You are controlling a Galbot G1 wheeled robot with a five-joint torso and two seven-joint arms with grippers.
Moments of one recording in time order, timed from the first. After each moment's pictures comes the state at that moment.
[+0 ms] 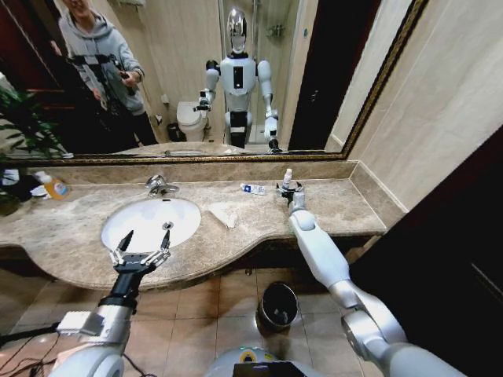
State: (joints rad) left arm 1.84 -1.36 -0.82 -2.47 -0.37 0.04 0.05; right arm -0.47 1.39 0.21 1.05 0.22 -0.06 0.18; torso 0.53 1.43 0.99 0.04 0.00
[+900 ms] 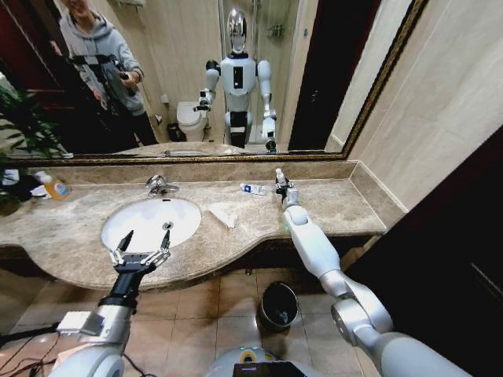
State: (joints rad) left arm 1.84 -1.36 -0.82 -2.47 -0.37 0.04 0.05; right arm -0.43 1.42 0.21 0.99 0.21 -0.03 0.17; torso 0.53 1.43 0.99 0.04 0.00
